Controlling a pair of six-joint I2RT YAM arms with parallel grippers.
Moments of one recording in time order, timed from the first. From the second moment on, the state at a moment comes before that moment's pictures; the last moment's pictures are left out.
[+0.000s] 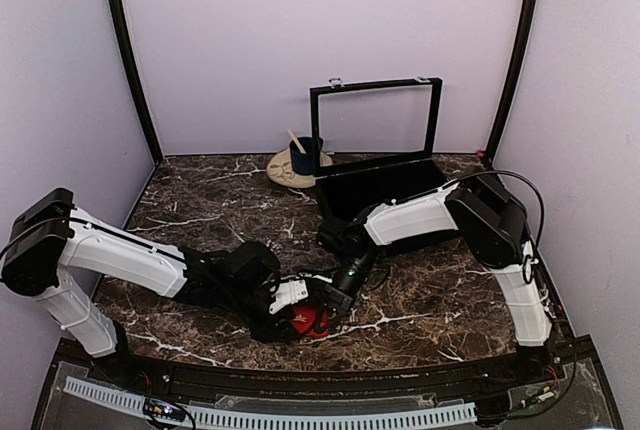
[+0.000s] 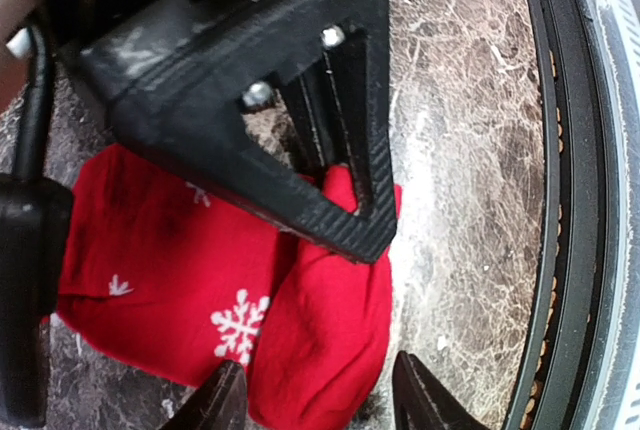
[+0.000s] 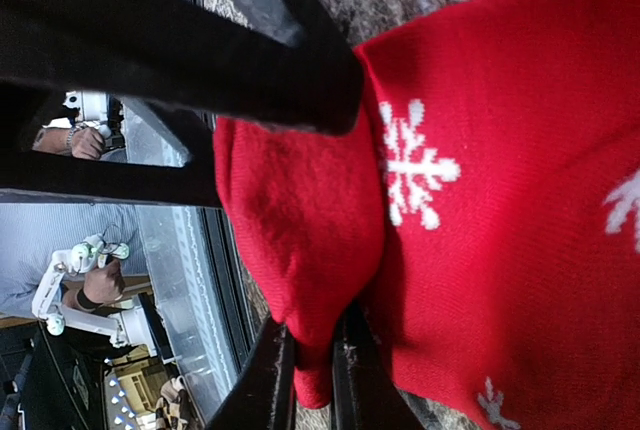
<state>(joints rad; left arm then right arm) -1.07 1.57 0.72 -0.13 0.23 0.17 0.93 2.26 1.51 -0.83 -0.97 -0.24</state>
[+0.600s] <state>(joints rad) -1.08 1.61 0.75 -0.15 0.21 0.23 0.92 2.29 1.54 -0.87 -0.99 -0.25</state>
